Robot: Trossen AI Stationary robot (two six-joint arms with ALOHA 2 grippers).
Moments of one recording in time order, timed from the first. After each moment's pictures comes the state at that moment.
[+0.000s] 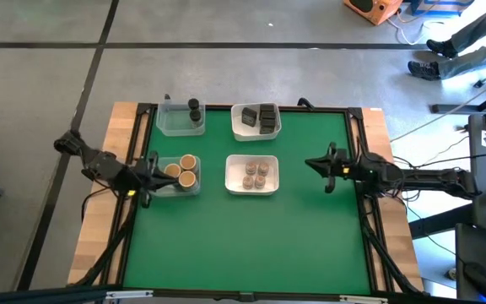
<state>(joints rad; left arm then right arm) -0.54 0.04 0.21 -0.29 -0.56 -0.14 -0.12 0.35 0.01 0.34 0.04 0.21</state>
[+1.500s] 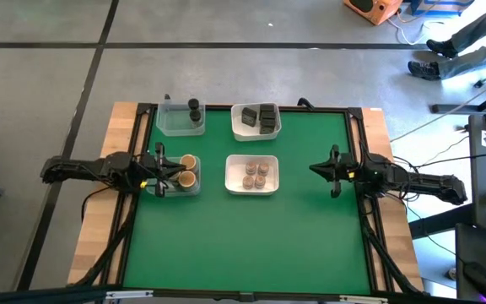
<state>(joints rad) -0.06 0.00 0.04 -0.03 -0.24 0.07 -0.12 0.08 0.01 0.05 -0.03 0.15</state>
